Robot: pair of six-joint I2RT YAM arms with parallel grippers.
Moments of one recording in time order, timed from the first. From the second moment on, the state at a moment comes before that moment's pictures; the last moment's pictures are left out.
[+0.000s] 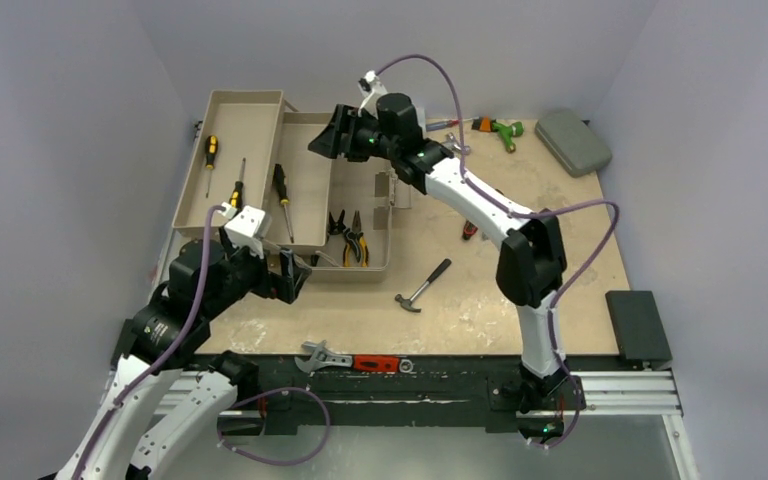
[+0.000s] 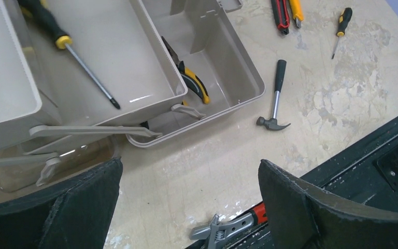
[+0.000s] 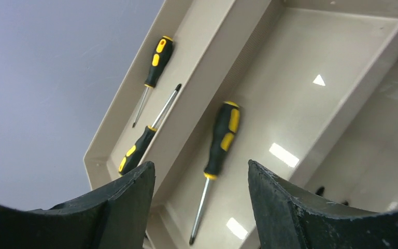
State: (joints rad) left arm -0.46 0.55 0.90 -0.76 0.07 -0.17; right arm 0.66 2.12 1.97 -0.07 -0.33 0.71
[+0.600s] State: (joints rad) left arm -0.80 0.87 0.98 -0.74 0.01 -0.25; right arm 0.62 1.23 1.11 -0.14 0.08 0.42
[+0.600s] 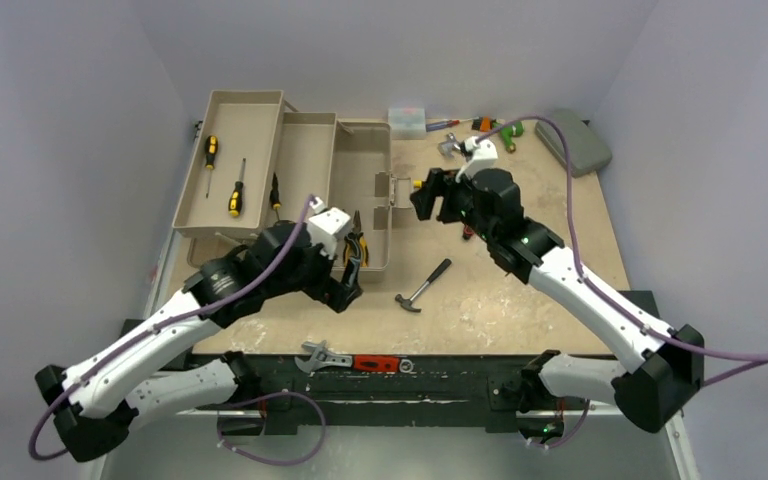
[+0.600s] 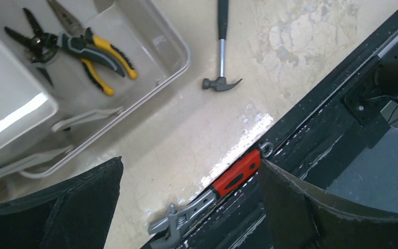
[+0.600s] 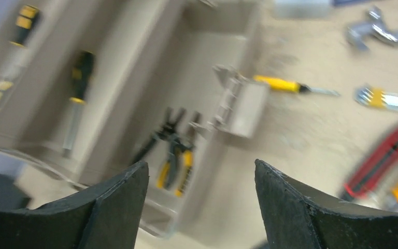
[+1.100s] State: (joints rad) left arm -1.11 1.48 1.25 -0.61 -0.14 -0.22; right arm 0.57 0.78 0.54 -0.27 0.60 0.60
